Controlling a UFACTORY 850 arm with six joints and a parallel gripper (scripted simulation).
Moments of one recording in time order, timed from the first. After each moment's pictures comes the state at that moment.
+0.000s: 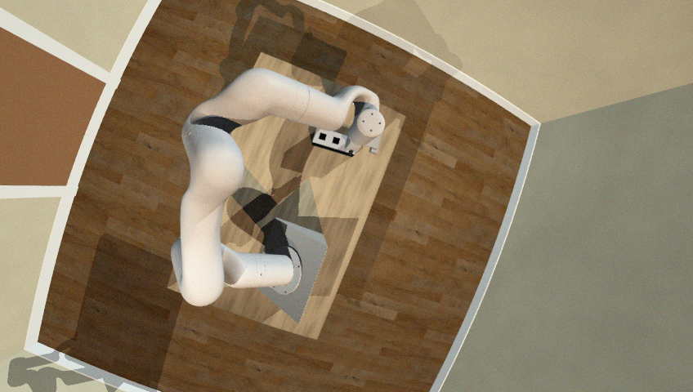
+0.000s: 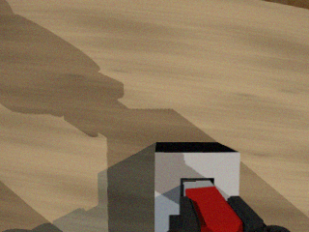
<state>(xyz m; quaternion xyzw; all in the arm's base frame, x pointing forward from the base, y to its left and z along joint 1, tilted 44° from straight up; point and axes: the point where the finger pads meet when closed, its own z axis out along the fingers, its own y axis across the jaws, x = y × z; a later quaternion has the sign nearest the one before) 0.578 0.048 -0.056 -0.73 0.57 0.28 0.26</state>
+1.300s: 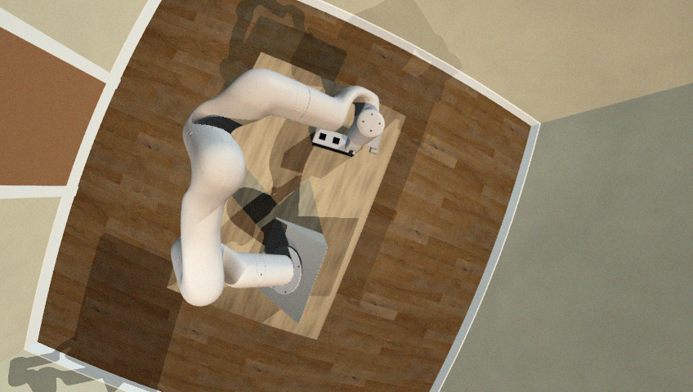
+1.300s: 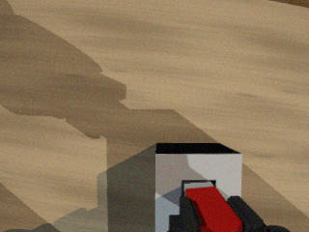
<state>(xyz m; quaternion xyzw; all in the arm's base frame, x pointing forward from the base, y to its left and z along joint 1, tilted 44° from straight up) 0.578 0.051 -0.060 -0.73 0.57 0.27 0.26</state>
